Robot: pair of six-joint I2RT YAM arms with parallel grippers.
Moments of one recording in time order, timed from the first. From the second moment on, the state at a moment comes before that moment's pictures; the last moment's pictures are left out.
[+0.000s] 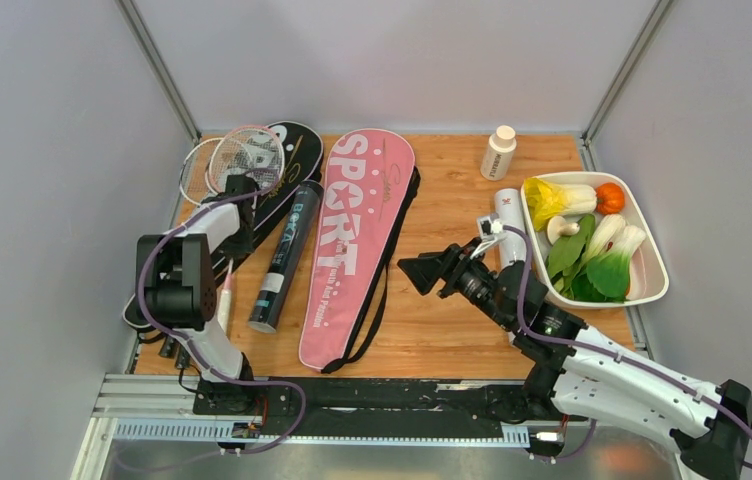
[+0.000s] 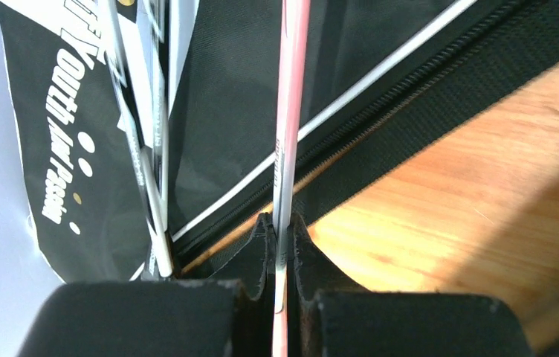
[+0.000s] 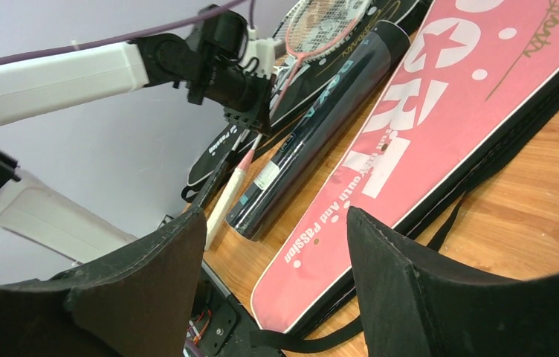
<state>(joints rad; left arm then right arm) 0.02 1.74 1.06 -0.58 -0.39 0.03 0.97 0.73 0.57 0.15 0.18 0.70</state>
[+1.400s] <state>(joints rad) -0.73 1.21 1.04 -0.57 -0.15 -0.75 1.14 1.22 0.54 0.50 0.17 0.83</state>
